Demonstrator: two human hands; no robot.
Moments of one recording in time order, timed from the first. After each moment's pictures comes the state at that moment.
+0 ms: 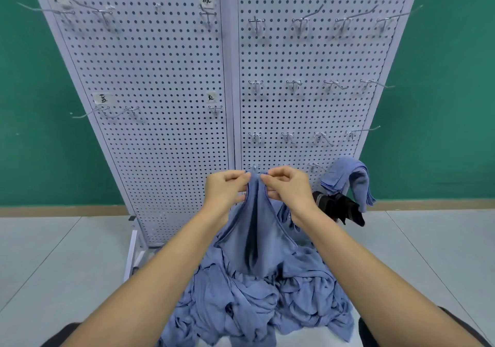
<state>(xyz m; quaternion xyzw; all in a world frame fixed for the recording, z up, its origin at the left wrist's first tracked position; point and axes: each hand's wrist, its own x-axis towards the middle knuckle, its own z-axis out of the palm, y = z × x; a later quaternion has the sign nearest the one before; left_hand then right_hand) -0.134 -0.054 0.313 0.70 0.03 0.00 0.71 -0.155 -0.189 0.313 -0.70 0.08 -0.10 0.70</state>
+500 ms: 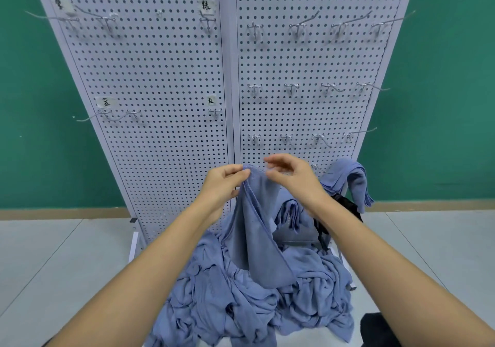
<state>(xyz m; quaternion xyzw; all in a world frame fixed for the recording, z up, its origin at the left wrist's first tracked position) -0.132 -0.042 0.322 0.70 -0.07 -0.06 0.70 -0.160 -0.210 0.333 -0.79 -0.07 -0.11 0.60</state>
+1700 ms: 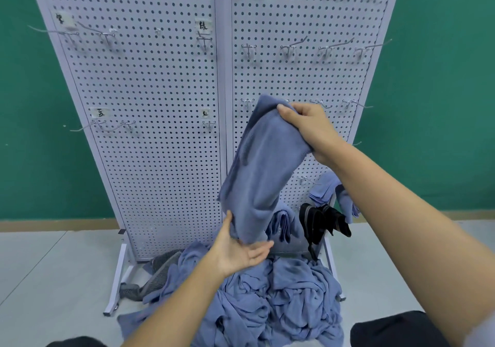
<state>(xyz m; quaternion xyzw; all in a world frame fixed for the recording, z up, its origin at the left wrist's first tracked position) -0.141 -0.061 0.222 0.30 0.16 -0.43 0.84 -0.141 -0.233 0.443 -0.77 -0.10 -0.18 0.60</state>
